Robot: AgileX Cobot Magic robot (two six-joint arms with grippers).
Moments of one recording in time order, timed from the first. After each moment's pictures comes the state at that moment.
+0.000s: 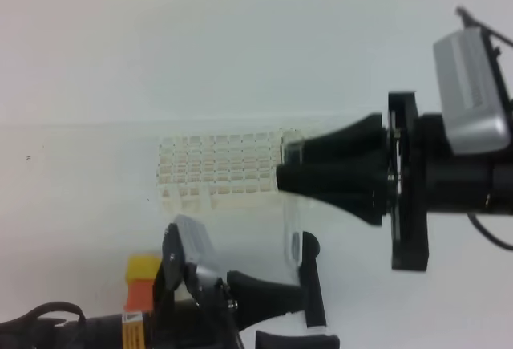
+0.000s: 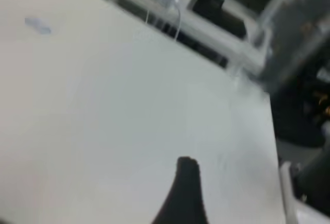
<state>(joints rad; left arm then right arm) -0.61 1.51 -0.39 1.08 -1.18 -0.91 0.47 1.35 -0.89 1.69 0.86 -1.94</state>
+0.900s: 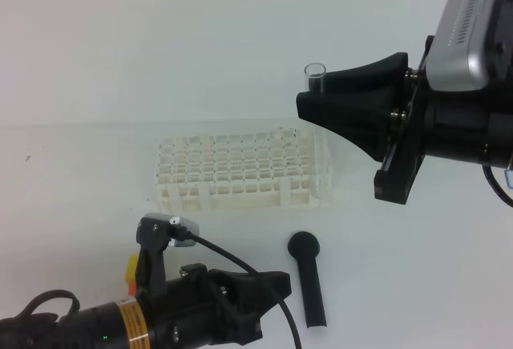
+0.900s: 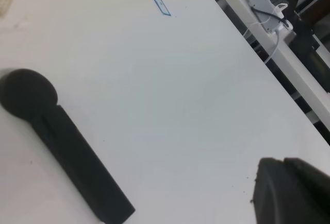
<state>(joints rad) -0.61 1.51 -0.39 0.89 -0.97 -1.10 0.47 1.33 -0.96 1.69 0.61 -1.94</state>
